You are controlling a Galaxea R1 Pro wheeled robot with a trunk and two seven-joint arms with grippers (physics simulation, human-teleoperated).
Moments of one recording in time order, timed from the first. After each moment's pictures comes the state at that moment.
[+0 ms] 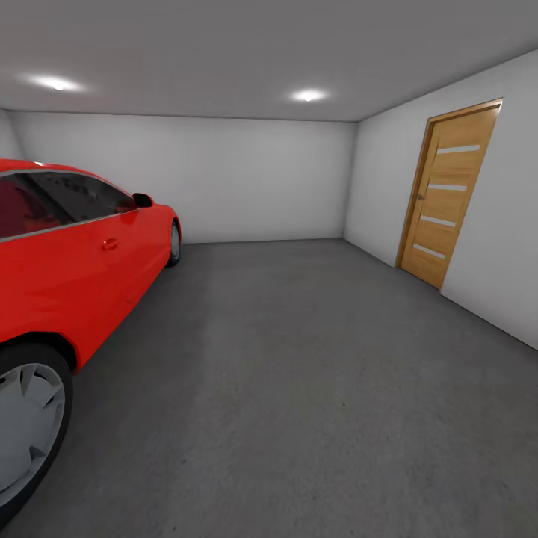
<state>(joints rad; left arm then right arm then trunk) 0.02 -0.08 0.00 -0.28 0.00 0.05 0.00 -0.11 0.04 0.00 -0.18 0.01 -0.06 0.00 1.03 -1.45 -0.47</state>
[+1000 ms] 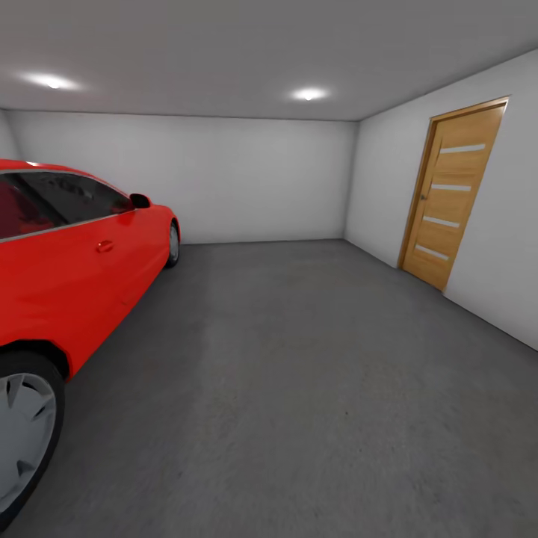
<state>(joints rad) -0.05 -0.07 0.00 -0.60 -0.01 0.21 0.00 -0.21 -0.08 0.00 -0.39 0.09 -0.02 0.00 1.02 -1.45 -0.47</state>
